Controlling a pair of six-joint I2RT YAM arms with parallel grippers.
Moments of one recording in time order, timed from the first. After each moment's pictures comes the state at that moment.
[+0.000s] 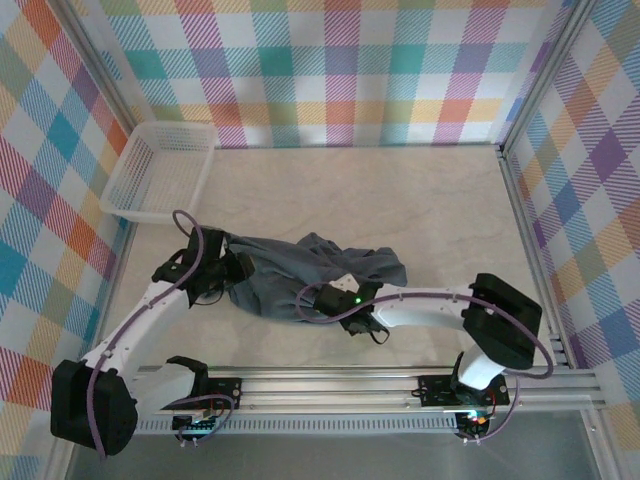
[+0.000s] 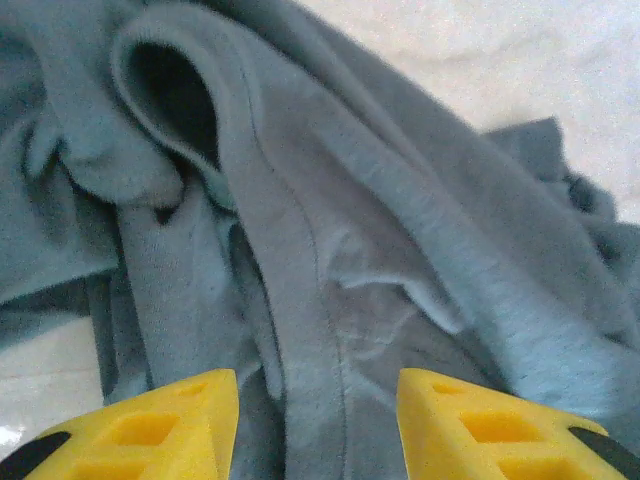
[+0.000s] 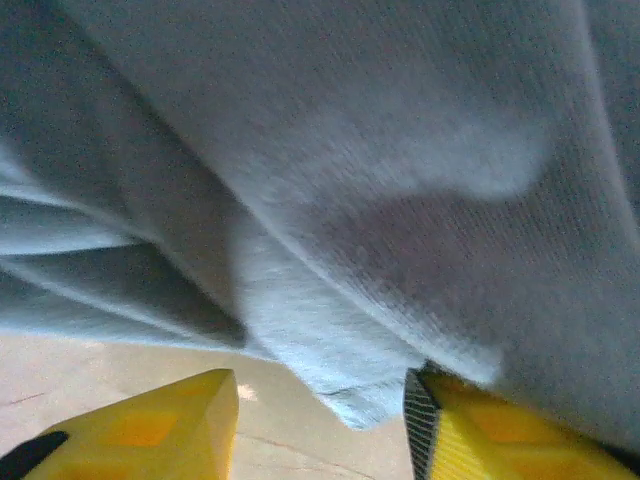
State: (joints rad) left arm -0.27 1.07 0.71 -0.61 0.09 -0.66; right arm 1.15 1.62 0.92 -0.78 0.45 0.56
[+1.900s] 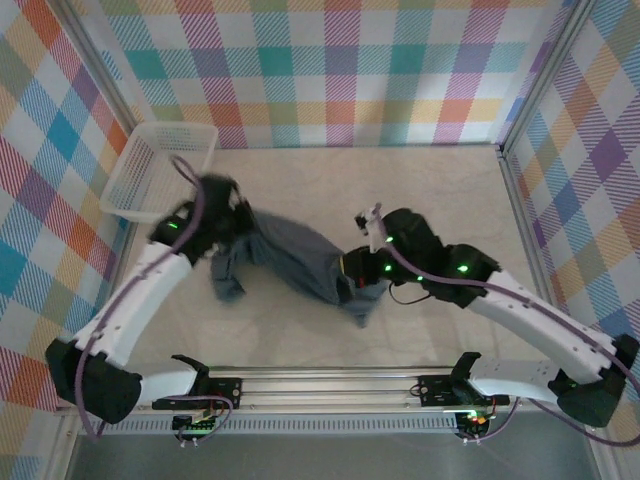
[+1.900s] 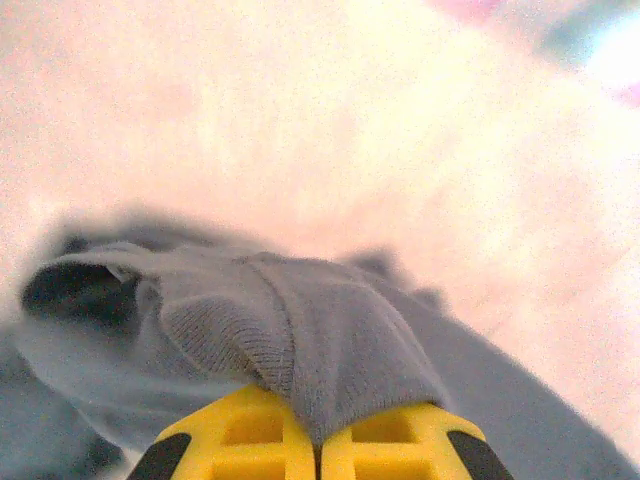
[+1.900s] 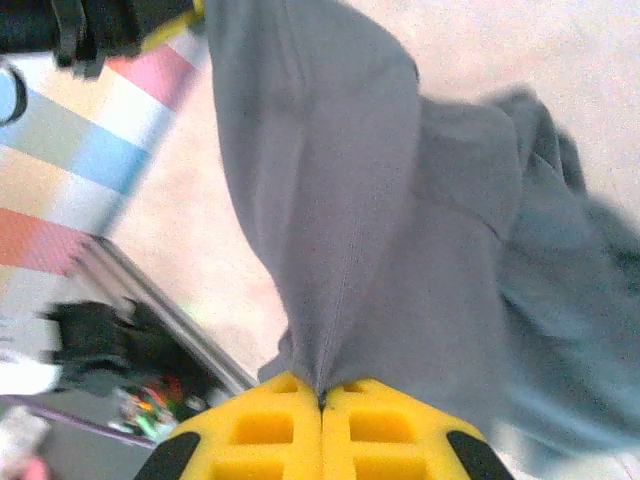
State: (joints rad) left arm -0.37 1.22 1.31 -0.78 -0.10 -0.62; right arm 0.92 1.08 1.22 -0.73 -0.12 0.56
